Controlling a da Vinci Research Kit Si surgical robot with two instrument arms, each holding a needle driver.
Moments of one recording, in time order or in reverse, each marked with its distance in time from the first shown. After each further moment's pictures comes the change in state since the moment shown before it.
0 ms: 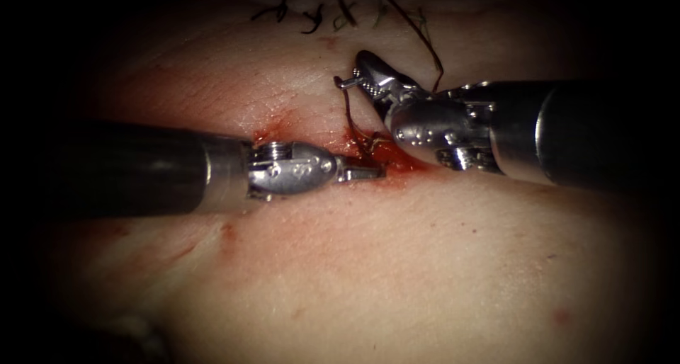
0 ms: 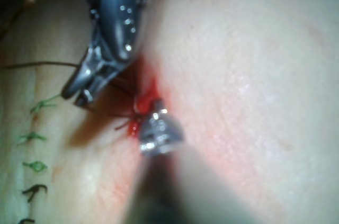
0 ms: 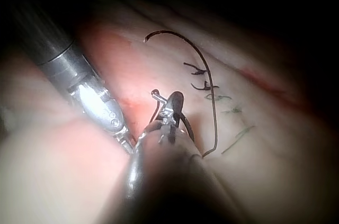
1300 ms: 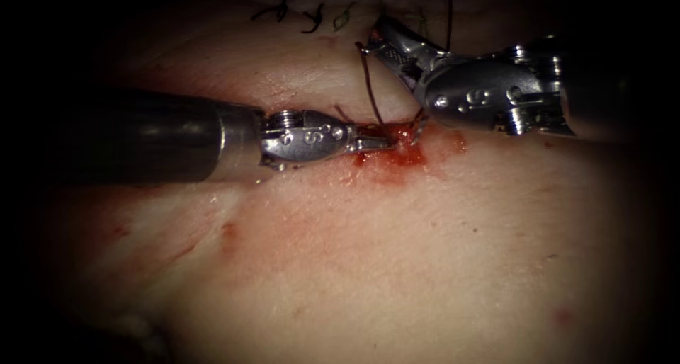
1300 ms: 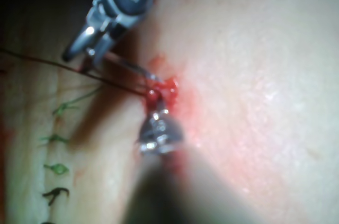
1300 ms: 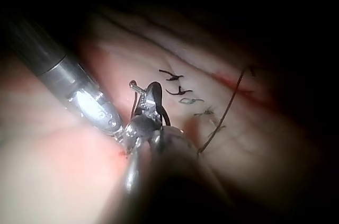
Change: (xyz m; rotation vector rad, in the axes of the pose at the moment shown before) right arm 0.000 0.007 -0.002 0.037 0.045 0.227; left arm 0.001 -0.004 0.001 0.007 -0.008 -0.019
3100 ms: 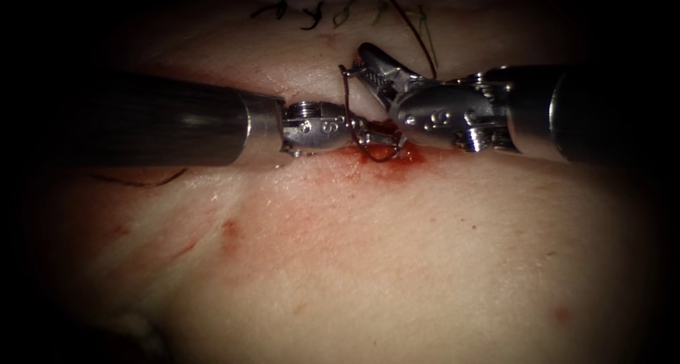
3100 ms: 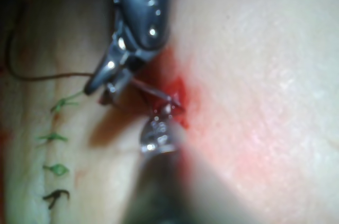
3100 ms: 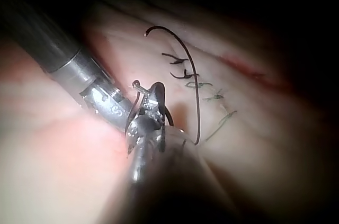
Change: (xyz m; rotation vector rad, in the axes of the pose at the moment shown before) right arm -0.004 -0.006 0.002 0.005 -0.019 -0.072; left arm -0.004 -0.002 0.003 -0.052 -0.099 0.014
